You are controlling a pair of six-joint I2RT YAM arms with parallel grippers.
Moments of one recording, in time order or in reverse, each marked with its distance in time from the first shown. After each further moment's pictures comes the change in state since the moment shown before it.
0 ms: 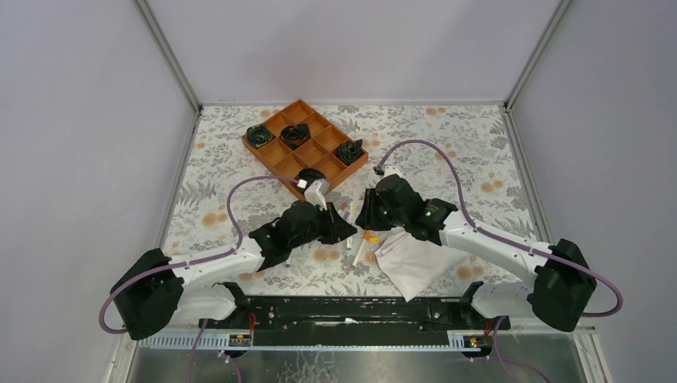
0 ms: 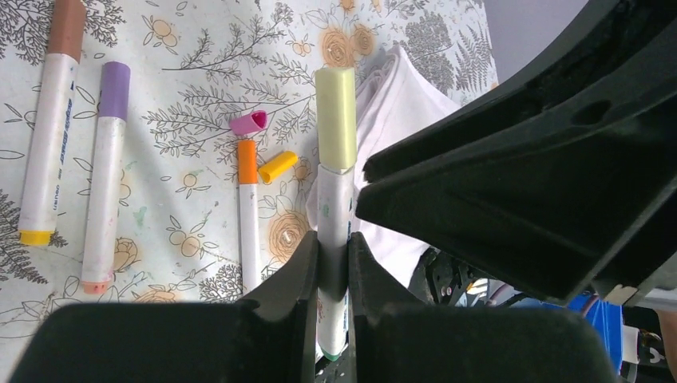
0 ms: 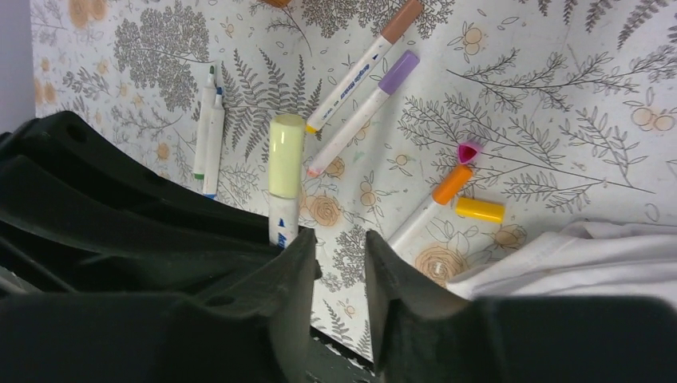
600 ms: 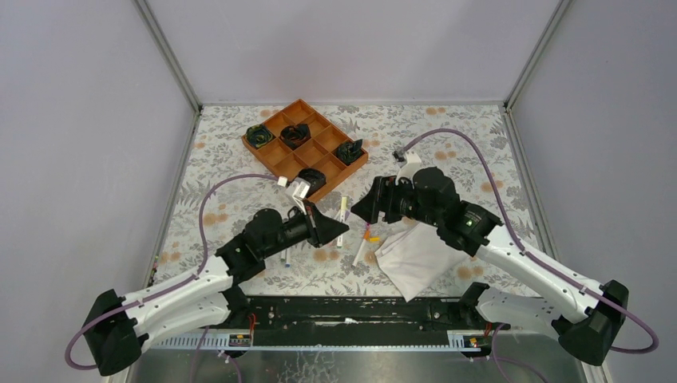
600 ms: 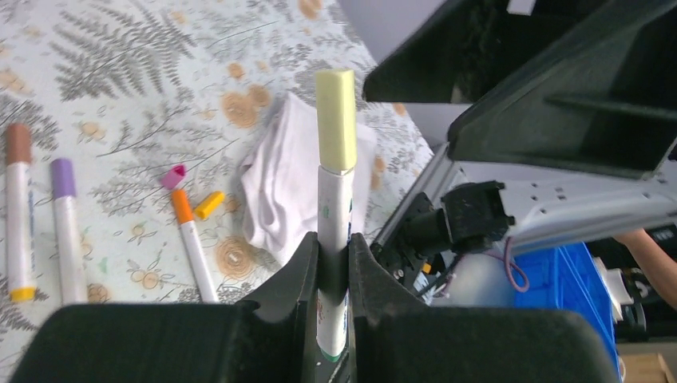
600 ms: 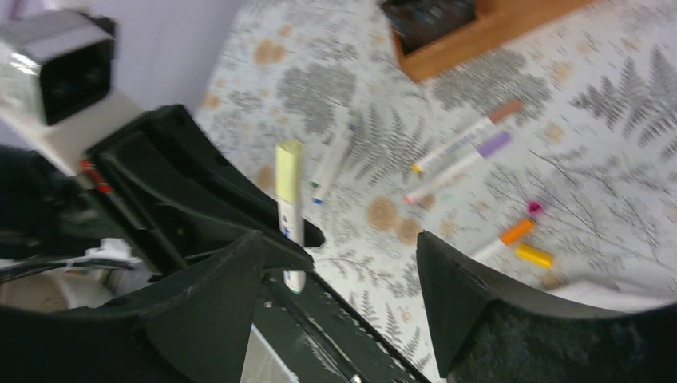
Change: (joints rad) left arm 0.007 -0.346 -0.074 0.008 0.072 0.135; right arm -0.035 -0.266 0.036 -0.006 -0.119 -0.094
